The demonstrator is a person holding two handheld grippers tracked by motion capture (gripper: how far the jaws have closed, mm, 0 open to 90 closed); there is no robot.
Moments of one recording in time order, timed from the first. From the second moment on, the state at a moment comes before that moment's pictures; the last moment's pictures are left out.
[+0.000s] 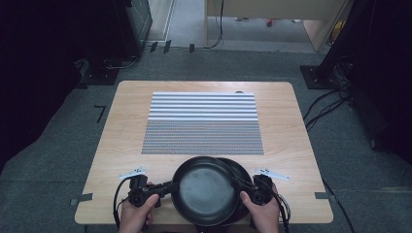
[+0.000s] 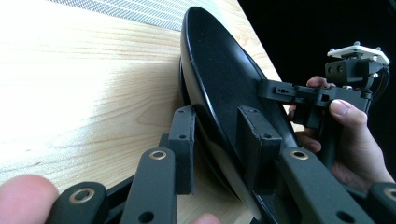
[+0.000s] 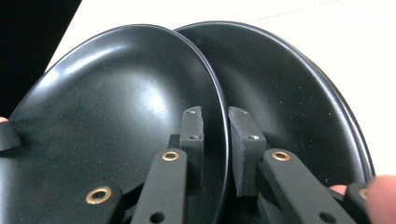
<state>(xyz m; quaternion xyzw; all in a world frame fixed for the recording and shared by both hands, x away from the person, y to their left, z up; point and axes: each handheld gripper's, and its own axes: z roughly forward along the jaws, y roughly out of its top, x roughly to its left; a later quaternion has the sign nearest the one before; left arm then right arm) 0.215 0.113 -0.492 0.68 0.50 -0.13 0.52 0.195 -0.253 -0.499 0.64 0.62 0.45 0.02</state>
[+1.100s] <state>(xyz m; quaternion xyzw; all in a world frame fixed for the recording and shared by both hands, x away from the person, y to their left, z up) 0.217 0.100 -0.492 0.67 0.53 -0.14 0.50 0.191 -0.268 -0.487 0.67 0.53 0.52 -0.02</state>
